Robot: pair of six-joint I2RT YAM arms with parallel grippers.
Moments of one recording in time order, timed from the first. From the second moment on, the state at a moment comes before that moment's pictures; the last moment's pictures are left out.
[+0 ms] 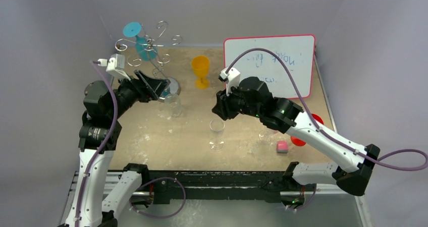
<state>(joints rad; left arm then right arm) -0.08 0.77 1.13 -0.42 0.42 -0.60 0.93 1.19 1.28 -0.54 0.02 0.24</state>
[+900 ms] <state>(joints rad) -0.13 0.72 0.98 -0.46 0.46 -0.54 0.97 1.30 1.28 -0.67 -0.14 0.30</state>
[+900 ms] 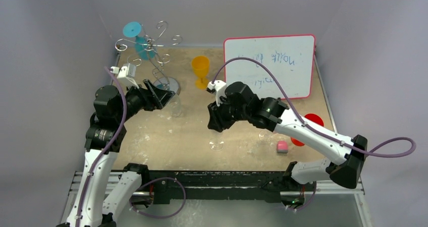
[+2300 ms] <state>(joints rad) -0.13 0.72 0.98 -0.39 0.50 -0.53 1.02 1.29 1.45 -0.76 -0.02 0.19</state>
